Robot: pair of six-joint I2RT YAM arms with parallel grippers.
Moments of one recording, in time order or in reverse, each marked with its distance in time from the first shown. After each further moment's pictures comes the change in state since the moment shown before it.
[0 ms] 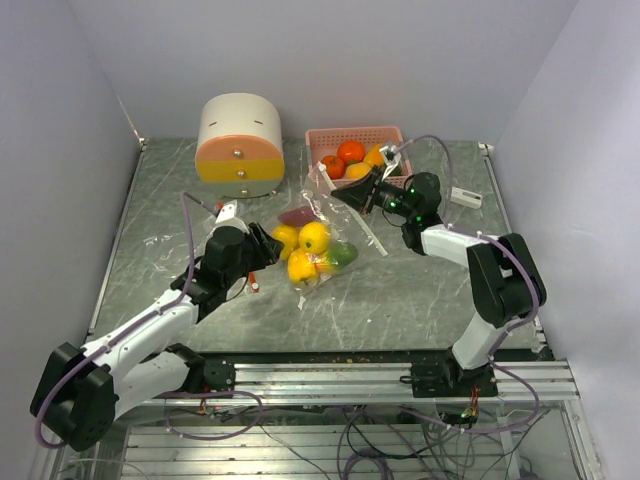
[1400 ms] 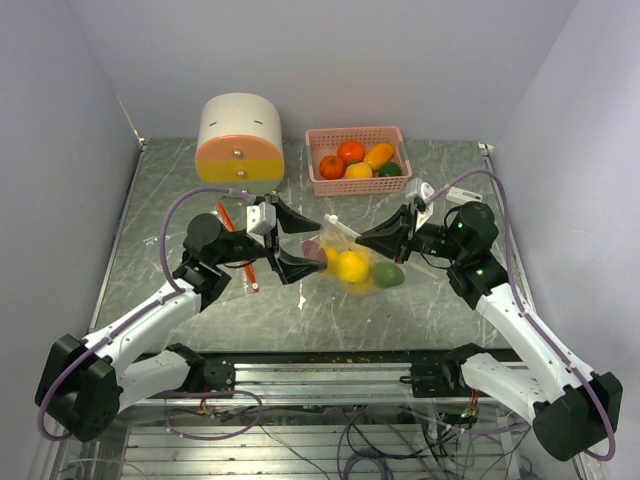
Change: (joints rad) left arm 0.000 0.040 0.111 0.607 1.030 0.497; right arm 0.062 -0.821 -0.142 -0.805 -0.125 -0.442
